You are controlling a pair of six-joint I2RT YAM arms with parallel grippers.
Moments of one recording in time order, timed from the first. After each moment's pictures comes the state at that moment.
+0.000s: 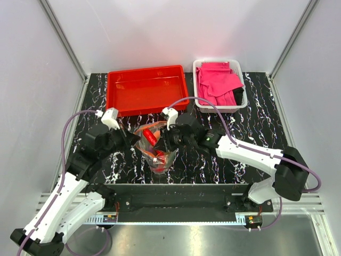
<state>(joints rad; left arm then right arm) -0.46 0.66 0.79 -0.58 0.12 -0.65 0.98 1.44 1.08 -0.12 -0.22 0.48</state>
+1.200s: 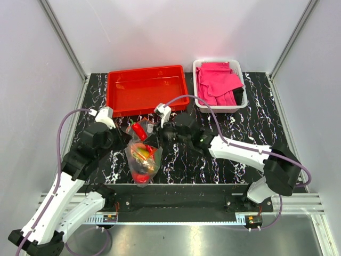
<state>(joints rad) -0.46 0.68 0.89 -0.74 -0.05 -0.59 0.99 1.53 1.03 0.24 -0.32 0.42</state>
